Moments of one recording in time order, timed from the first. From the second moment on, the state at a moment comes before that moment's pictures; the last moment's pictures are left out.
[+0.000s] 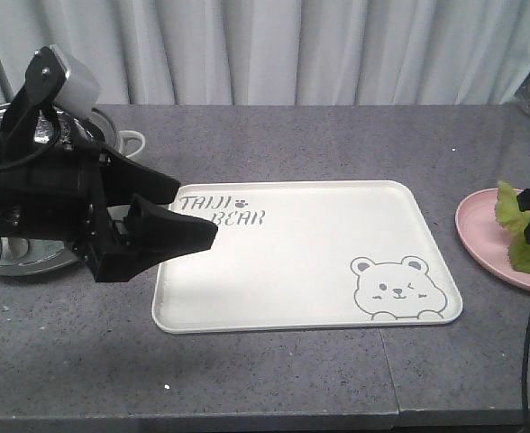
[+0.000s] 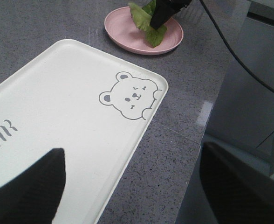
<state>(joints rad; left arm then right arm) -0.30 1.26 -1.08 -1.01 0.89 1.06 -0.34 1.80 -1.42 0.28 1.02 -0.42</state>
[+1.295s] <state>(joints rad) -0.30 1.26 -1.08 -1.01 0.89 1.06 -0.51 1.70 -1.42 0.19 1.03 -0.29</state>
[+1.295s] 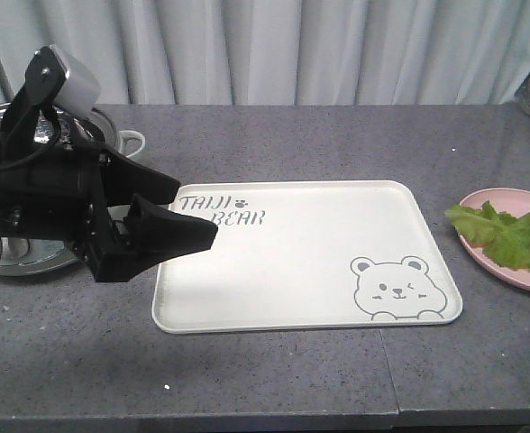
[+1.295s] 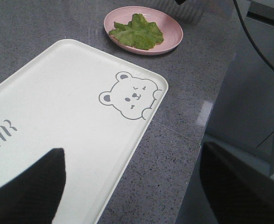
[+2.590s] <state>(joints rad) -0.30 1.26 -1.08 -1.01 0.89 1.06 -0.55 1.92 -1.45 0.34 0.94 -0.44</state>
